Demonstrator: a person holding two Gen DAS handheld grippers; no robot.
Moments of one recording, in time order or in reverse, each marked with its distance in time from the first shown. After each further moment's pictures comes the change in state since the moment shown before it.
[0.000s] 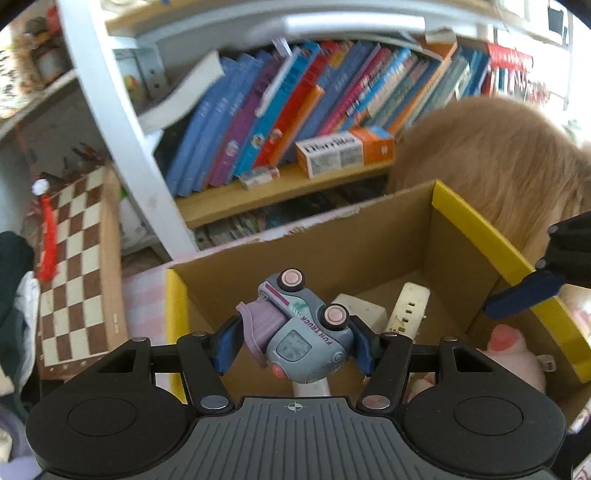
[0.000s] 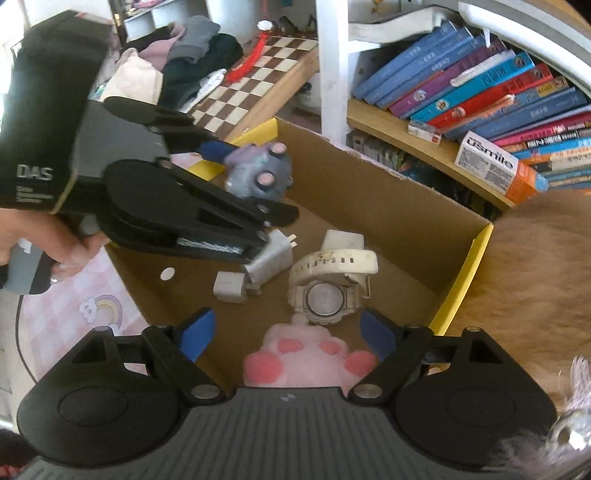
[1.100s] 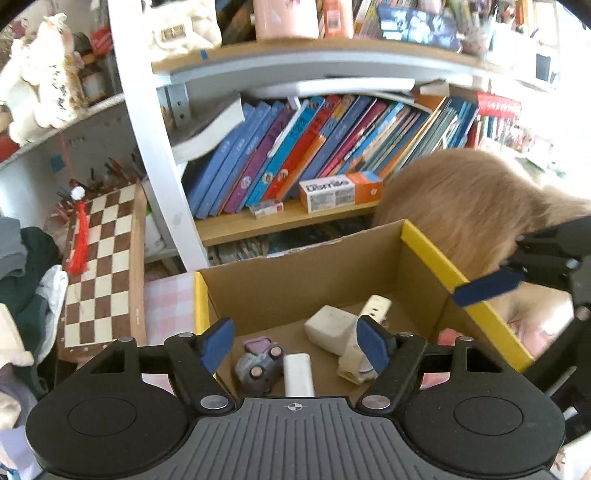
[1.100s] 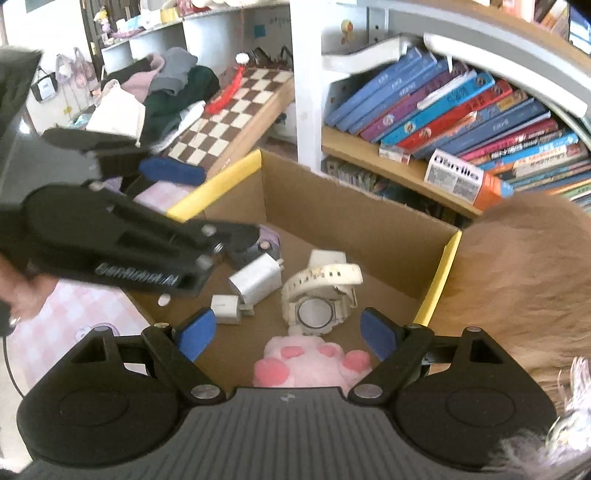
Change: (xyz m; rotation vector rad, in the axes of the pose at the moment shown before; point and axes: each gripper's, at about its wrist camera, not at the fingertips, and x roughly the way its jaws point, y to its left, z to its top) left arm -0.085 0.000 -0.022 -0.080 -0.144 -0.003; right arm -0.033 0.022 -0.007 0.039 -0.115 -0.096
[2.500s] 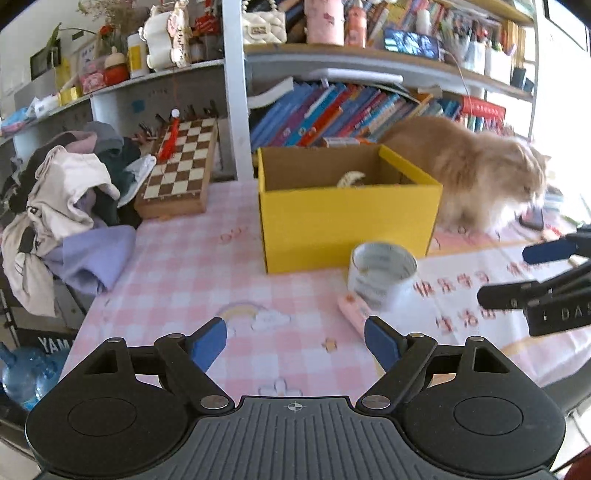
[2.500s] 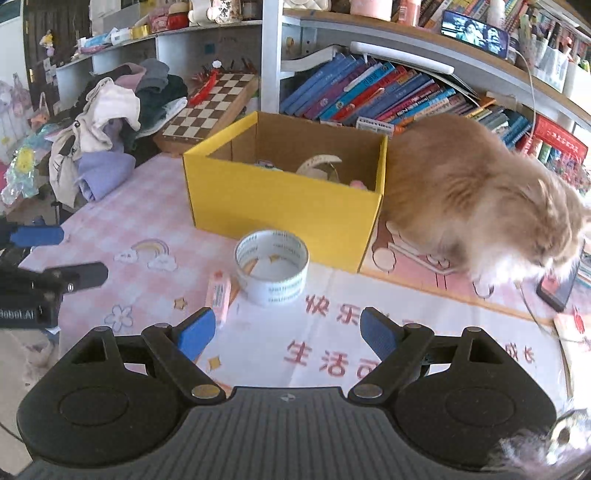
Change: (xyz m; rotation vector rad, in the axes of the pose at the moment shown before) left arm -0.176 -0.024 -0.203 -0.135 -0.024 0.062; right arm -0.110 0.151 -0.181 0.168 -0.087 -0.293
